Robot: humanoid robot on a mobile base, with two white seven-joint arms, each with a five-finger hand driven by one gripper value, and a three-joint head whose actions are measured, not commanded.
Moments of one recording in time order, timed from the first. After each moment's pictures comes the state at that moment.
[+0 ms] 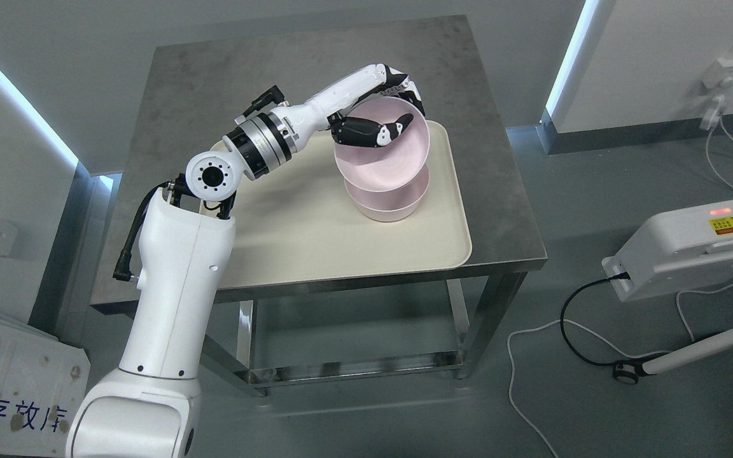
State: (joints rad) left arm -0.85 0.06 -0.22 -1.23 -0.31 -0.29 -0.73; right arm 0.04 0.00 0.00 0.00 0.00 -0.25 0.00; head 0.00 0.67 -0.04
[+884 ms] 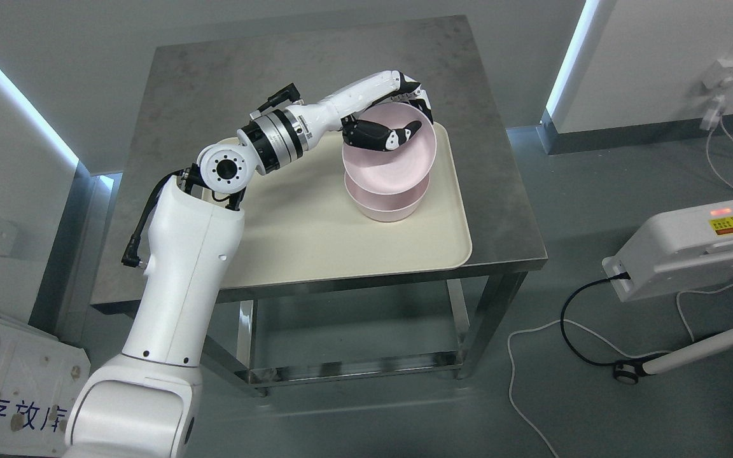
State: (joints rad) left arm -0.87 0.07 -0.25 -1.14 -0.34 -0.34 -0.73; right arm 0.04 0.00 0.00 0.00 0.00 -0.25 0.00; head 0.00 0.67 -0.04
